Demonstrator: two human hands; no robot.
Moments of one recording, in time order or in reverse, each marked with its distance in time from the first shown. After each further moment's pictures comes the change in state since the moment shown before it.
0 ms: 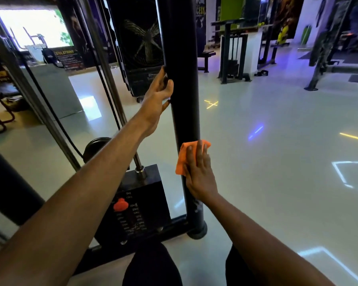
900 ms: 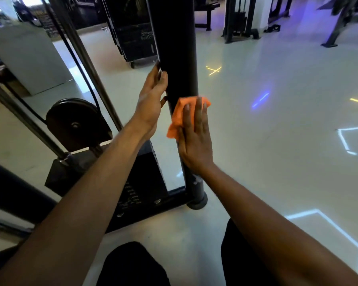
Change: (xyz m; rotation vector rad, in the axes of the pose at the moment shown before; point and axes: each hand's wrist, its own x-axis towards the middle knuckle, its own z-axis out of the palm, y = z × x) left_hand -0.040 -0.112 0.042 -0.026 0.151 -0.106; right_hand 0.009 0.016 0.036 0.081 0.190 0.034
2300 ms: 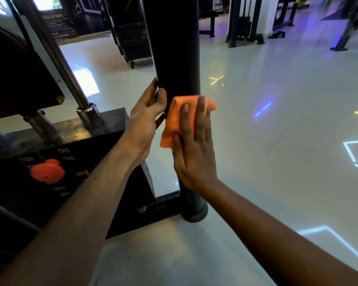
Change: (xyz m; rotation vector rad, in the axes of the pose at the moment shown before) left_hand -0.035 -0.152 0.014 -0.026 0.054 -0.046; right_hand -0.074 0.054 0.051 0.087 0.002 -0.057
